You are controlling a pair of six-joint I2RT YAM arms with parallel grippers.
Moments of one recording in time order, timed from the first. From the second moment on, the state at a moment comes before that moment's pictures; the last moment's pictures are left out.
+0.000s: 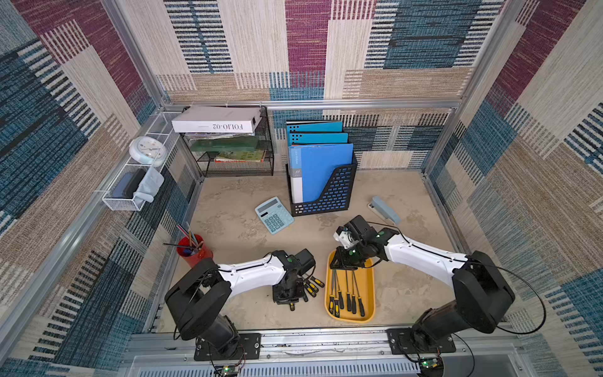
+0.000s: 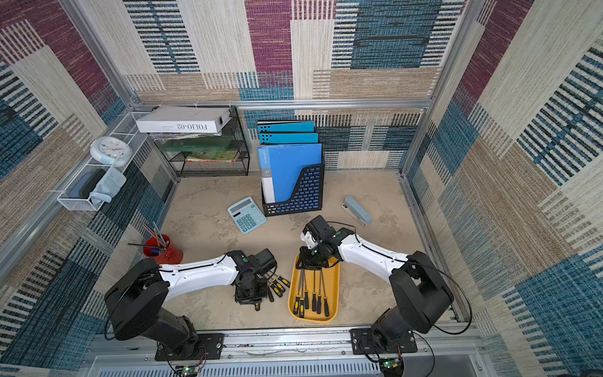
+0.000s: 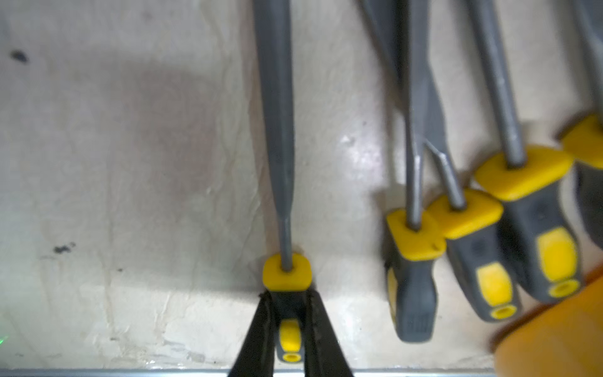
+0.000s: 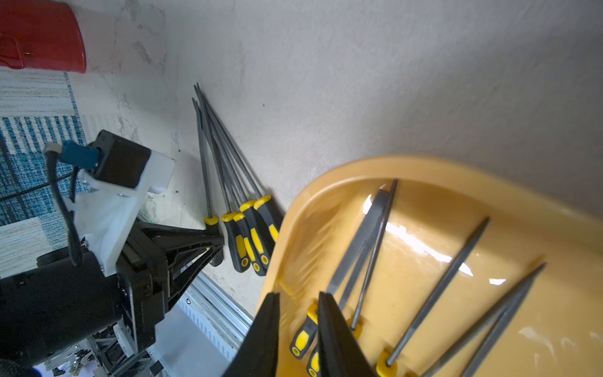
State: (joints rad) left arm -0.88 1.56 0.84 -0.84 0.14 -1.00; right arm 0.68 1.52 0.94 -0.56 -0.45 0.58
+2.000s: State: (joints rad) left arm -0.83 1.22 0.89 -0.81 0.41 -0.78; right arm 0.51 1.38 0.81 -0.58 -0.60 0.64
